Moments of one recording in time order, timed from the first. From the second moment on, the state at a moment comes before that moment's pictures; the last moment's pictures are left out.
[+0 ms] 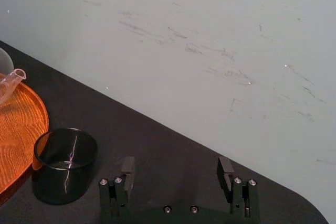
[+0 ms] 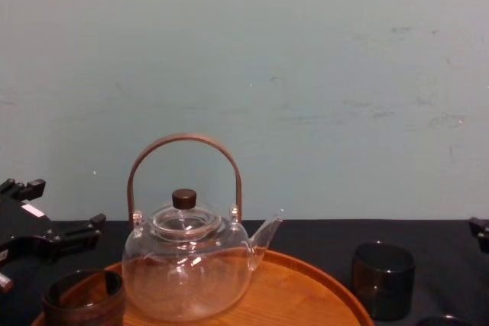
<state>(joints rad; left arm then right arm) -0.20 0.60 0.45 -1.41 -0.25 -0.12 0.03 0.20 0.60 -0.45 -1.41 0.25 -0.12 -0.03</state>
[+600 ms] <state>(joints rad) -0.20 0.60 0.45 -1.41 -0.25 -0.12 0.03 0.19 0.61 -0.43 -1.43 0.26 -0.11 0.01</state>
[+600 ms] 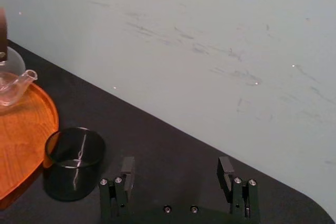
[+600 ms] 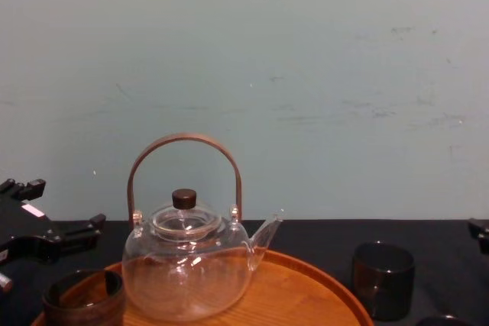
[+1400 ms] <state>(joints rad) -0.20 0.60 0.45 -1.41 -0.25 -0.12 0.03 -0.01 0.73 -0.29 -1.66 0.37 -0.01 0.15</state>
